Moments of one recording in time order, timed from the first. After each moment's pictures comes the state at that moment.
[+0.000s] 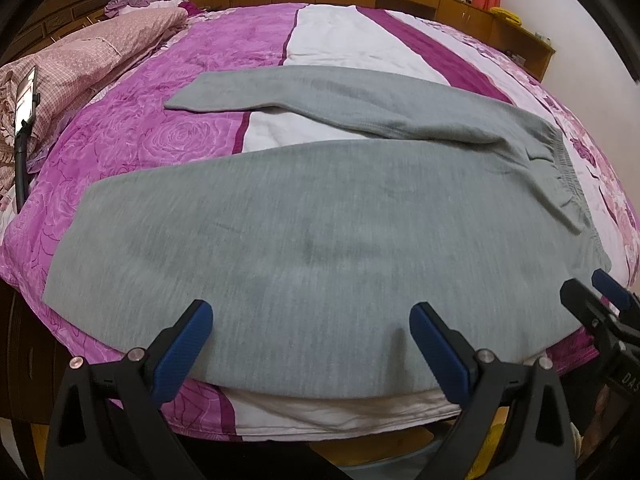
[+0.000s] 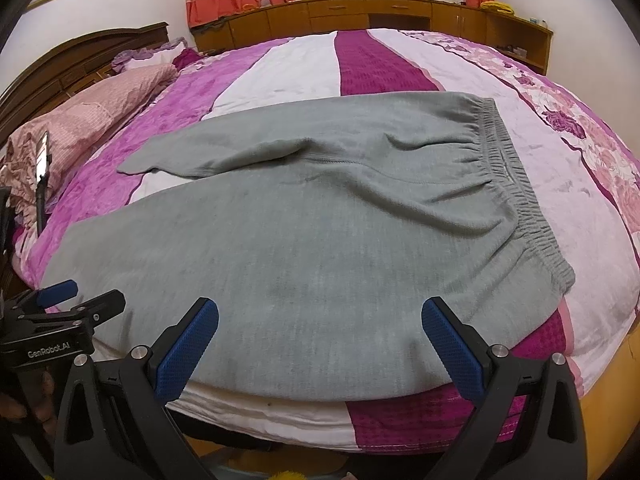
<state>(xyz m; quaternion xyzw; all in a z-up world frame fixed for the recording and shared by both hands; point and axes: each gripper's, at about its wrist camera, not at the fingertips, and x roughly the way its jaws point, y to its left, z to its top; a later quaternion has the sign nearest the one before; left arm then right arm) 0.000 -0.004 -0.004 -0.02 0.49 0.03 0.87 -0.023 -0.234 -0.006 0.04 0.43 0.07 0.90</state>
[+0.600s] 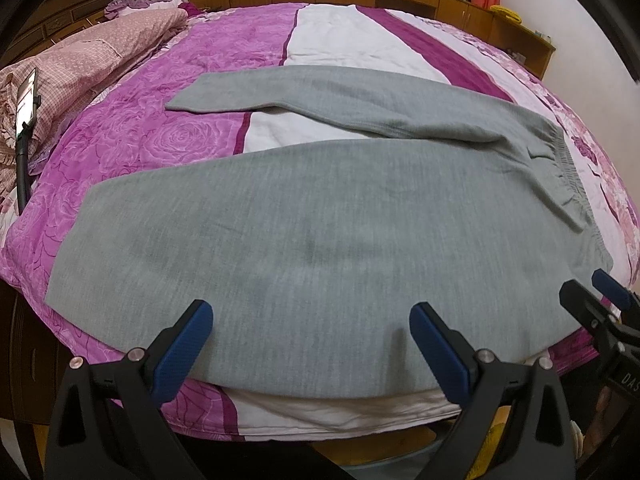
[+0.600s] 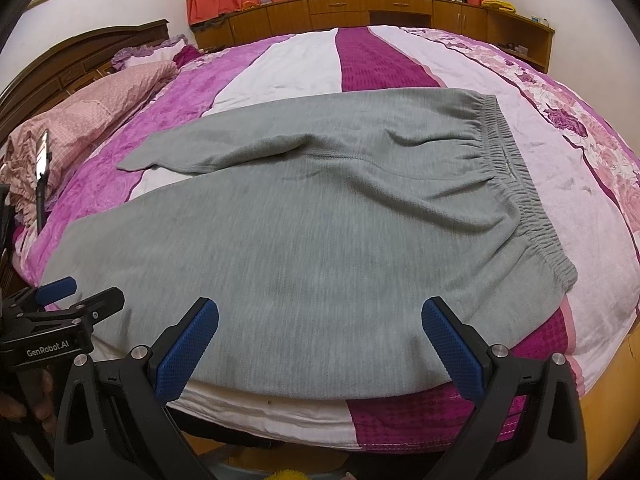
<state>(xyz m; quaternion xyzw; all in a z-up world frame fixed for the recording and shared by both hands) 0.000 -0.006 -0.003 -0.02 0.49 0.03 0.87 -0.023 -0.234 -0.009 0.05 0.43 0.07 0.90</state>
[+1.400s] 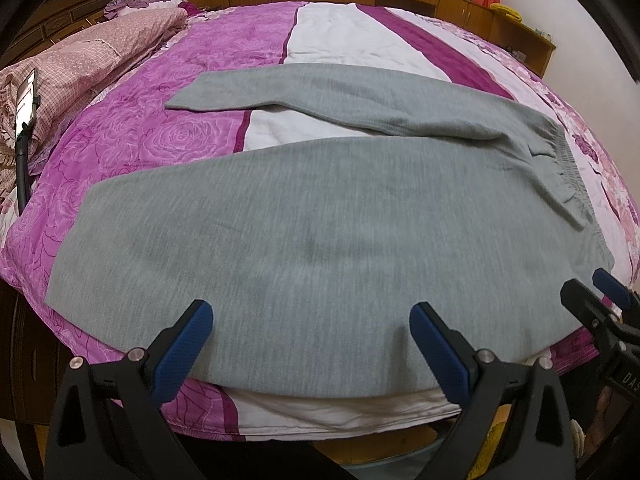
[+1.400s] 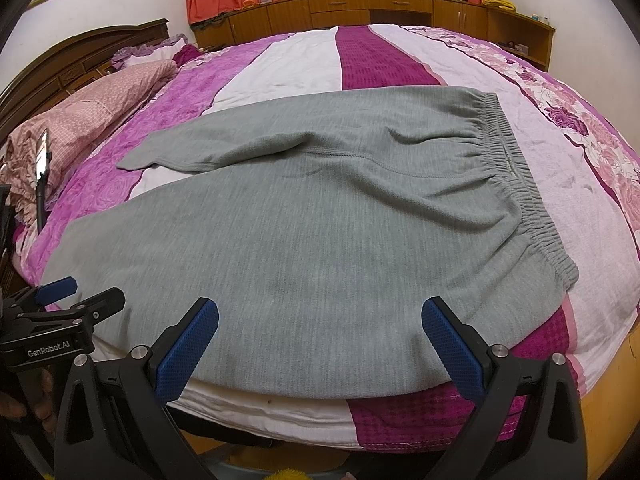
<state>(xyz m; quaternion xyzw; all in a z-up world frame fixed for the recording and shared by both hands) -0.001 -0.006 -0.005 -0.02 0.49 0.03 0.87 -0.023 -0.234 -0.010 0.04 0.43 0.07 0.90</state>
